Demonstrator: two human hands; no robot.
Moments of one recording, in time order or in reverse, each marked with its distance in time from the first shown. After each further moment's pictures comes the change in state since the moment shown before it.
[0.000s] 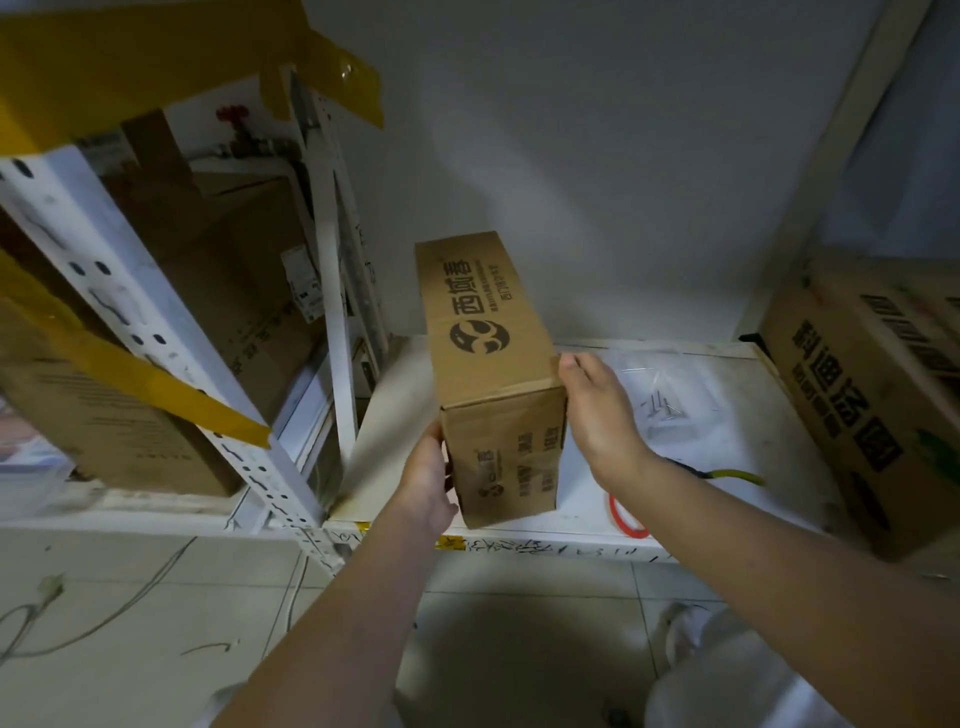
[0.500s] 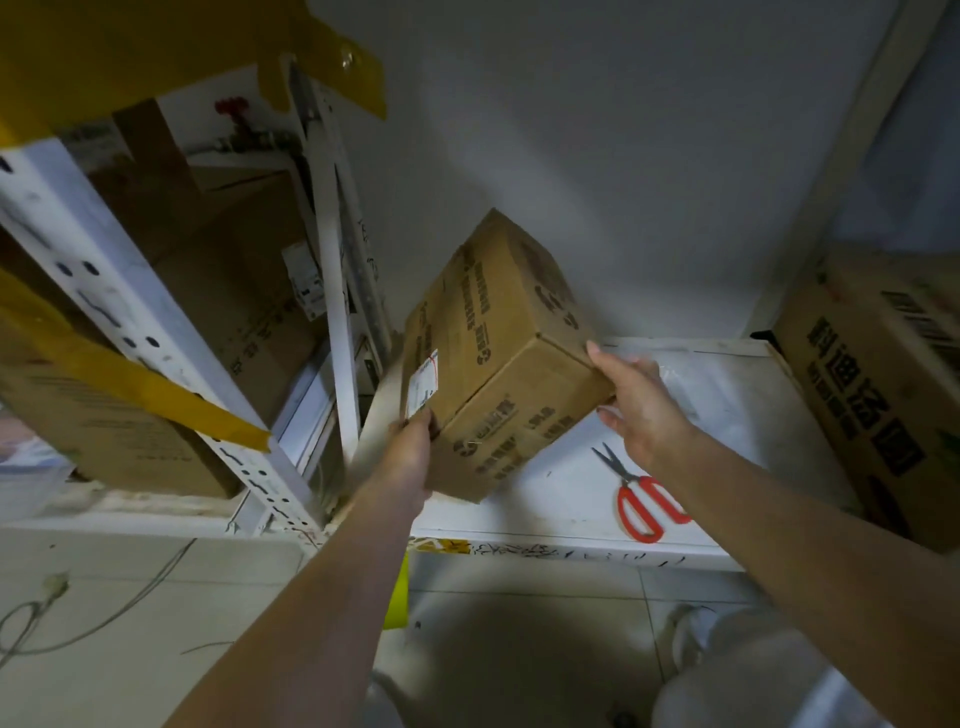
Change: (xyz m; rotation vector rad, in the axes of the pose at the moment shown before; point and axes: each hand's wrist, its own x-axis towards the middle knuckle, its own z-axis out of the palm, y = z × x) left_hand 0.029 0.026 -0.020 0.237 0.192 0.054; right_hand 0.037 0.020 -0.023 0.368 0.007 0.386
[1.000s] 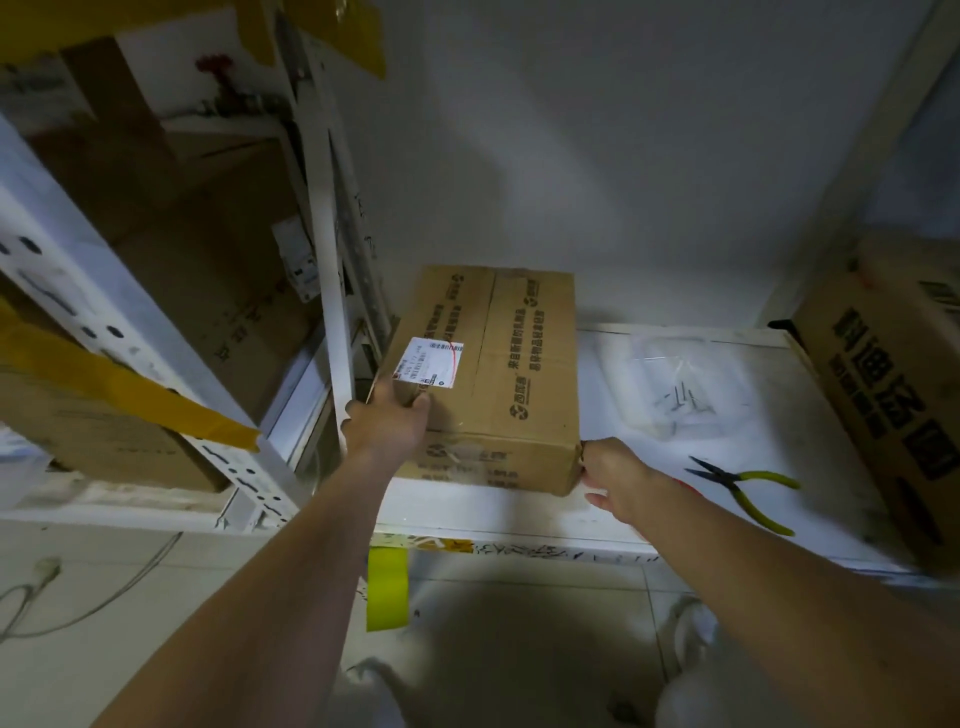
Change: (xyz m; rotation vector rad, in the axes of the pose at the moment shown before) left_hand 0.045 0.018 -0.015 0.819 0.229 0.269; right_hand 0.041 0.092 0.006 -0.236 0.085 0.478
